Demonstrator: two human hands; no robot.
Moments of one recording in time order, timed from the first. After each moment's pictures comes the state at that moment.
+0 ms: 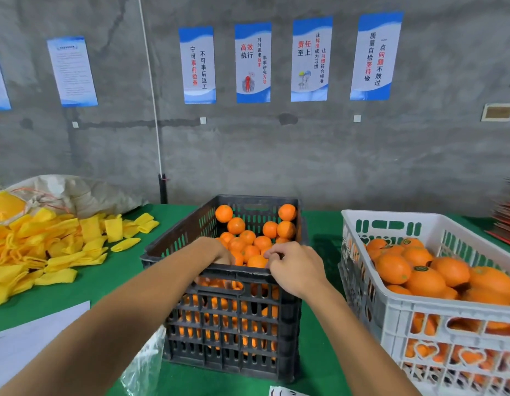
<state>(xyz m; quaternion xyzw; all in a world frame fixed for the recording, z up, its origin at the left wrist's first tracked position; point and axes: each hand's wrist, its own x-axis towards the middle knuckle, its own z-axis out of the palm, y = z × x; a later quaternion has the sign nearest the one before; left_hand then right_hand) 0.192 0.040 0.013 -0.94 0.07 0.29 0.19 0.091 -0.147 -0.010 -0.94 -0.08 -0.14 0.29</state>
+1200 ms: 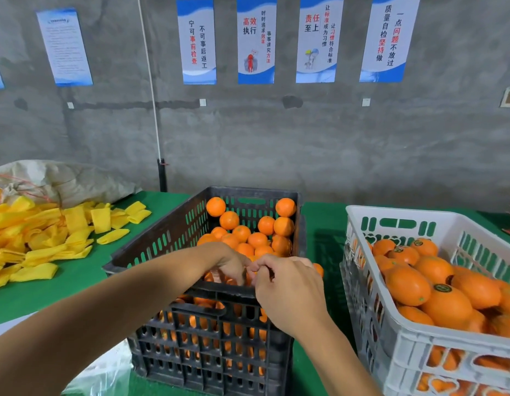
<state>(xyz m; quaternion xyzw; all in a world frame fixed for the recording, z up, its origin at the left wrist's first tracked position) 0.261 0.010 -0.045 -0.92 0.08 0.36 -0.14 0.090 -0.147 -0.020 -0.93 -0.10 -0.20 0.28</state>
